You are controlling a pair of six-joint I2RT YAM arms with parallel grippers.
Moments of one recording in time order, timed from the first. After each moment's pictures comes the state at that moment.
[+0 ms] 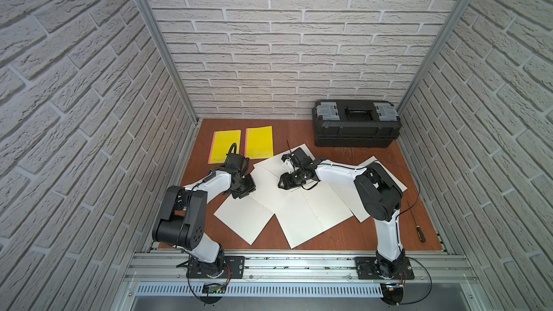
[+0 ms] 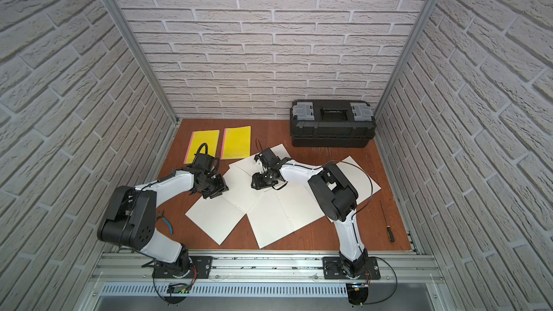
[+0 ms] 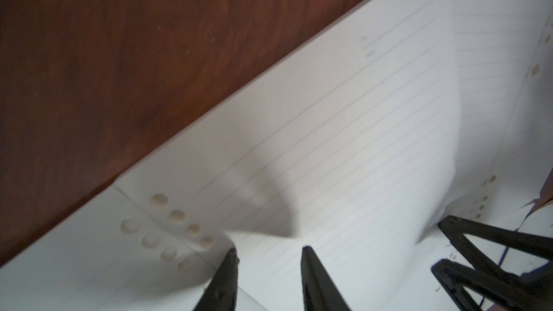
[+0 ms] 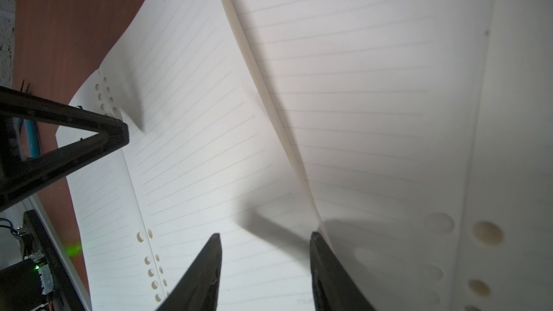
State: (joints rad) left arm -0.22 1.57 0.82 -0.52 0.24 -0.67; right arm 0.66 2.05 1.38 -0.41 -0.33 0.38
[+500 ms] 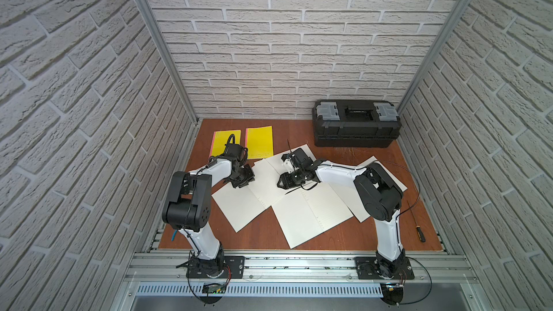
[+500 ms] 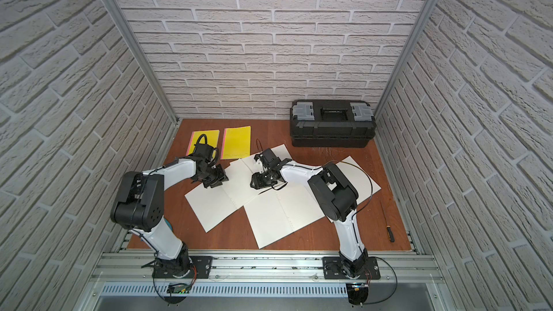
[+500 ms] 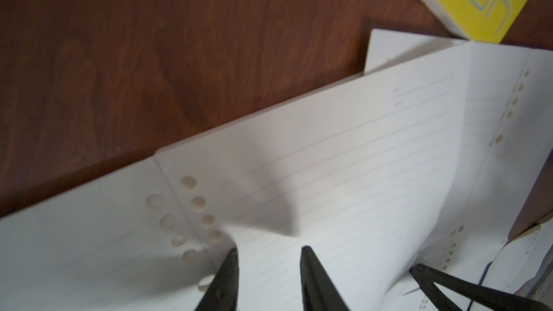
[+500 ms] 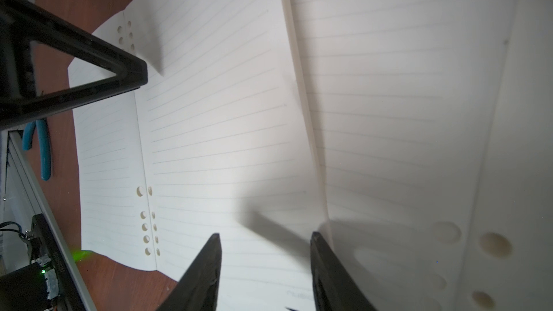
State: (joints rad) left arm -0.14 1.73 1.01 -0.53 0.27 -0.61; right arm 0.66 2.05 1.35 -0.34 -0.35 0.41
